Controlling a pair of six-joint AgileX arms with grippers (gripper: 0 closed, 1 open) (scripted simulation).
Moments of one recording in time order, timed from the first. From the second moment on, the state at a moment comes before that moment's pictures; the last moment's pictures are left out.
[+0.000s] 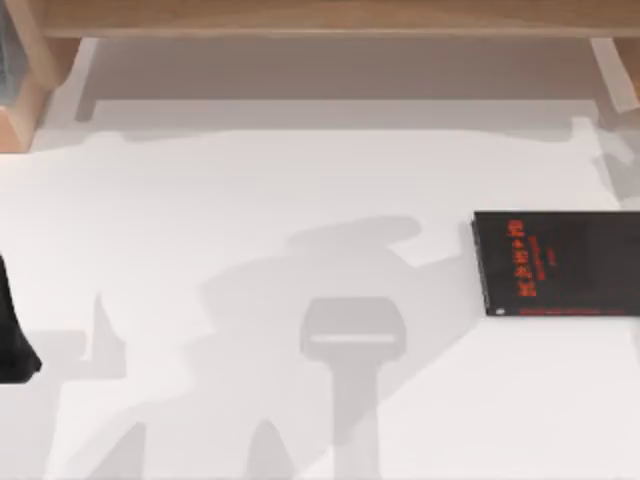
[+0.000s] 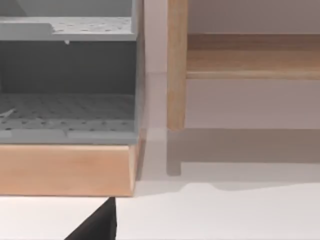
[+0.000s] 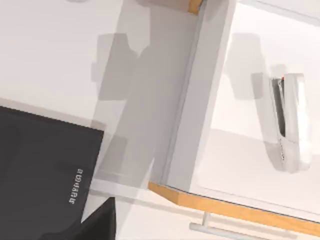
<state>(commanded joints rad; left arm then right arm) 0.00 0.00 0.00 0.00 0.00 0.00 -0.21 1.66 1.67 -1.04 -0.09 -0.43</state>
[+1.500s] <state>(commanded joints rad) 0.00 0.00 0.00 0.00 0.00 0.00 -0.38 2.76 2.83 -1.57 -0.06 -0.73</state>
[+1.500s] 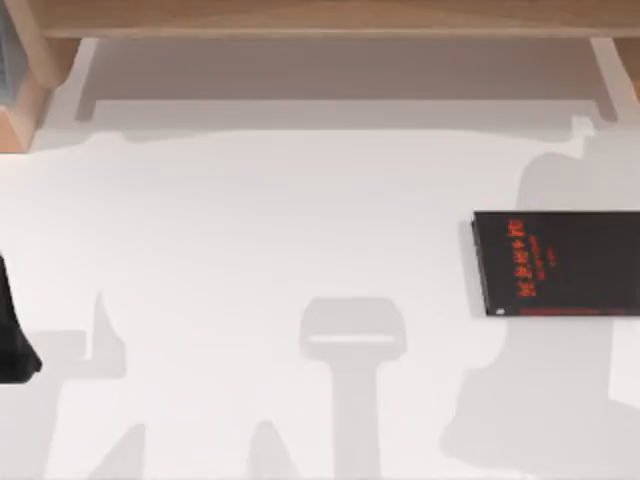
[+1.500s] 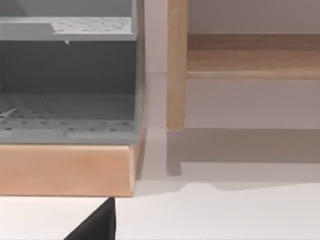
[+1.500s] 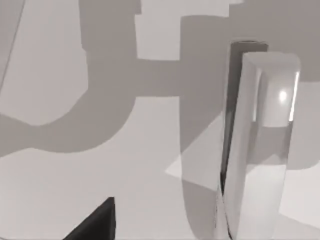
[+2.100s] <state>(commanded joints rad) 0.00 0.00 0.00 0.00 0.00 0.00 -0.38 2.67 2.55 -1.38 -0.06 -0.73</state>
